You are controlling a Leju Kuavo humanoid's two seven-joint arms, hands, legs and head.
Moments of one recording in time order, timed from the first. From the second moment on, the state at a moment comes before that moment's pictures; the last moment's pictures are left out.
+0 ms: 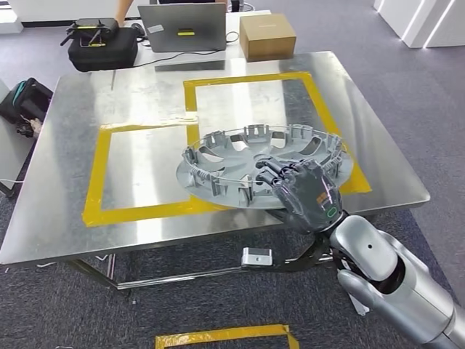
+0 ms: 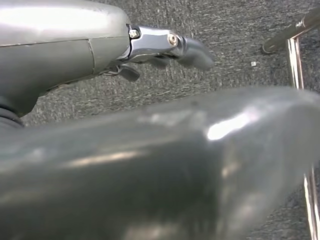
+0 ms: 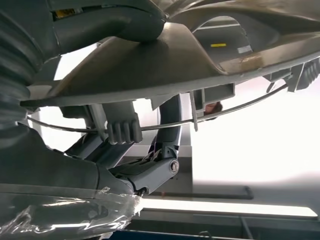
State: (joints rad) left arm 0.24 -0.09 0.42 -0.82 -0.46 -0.16 -0.25; right arm -0.41 -0.50 0.71 -1.87 1.01 -0.15 0.11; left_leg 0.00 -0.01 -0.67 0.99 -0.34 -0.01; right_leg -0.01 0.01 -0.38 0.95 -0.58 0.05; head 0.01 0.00
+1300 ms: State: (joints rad) left arm 0.29 -0.09 0.39 -0.85 -0.43 -0.14 -0.23; right arm -0.16 -0.59 0.54 -1.88 1.04 -0.17 0.21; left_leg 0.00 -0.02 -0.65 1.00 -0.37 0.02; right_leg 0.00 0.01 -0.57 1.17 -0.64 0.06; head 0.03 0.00
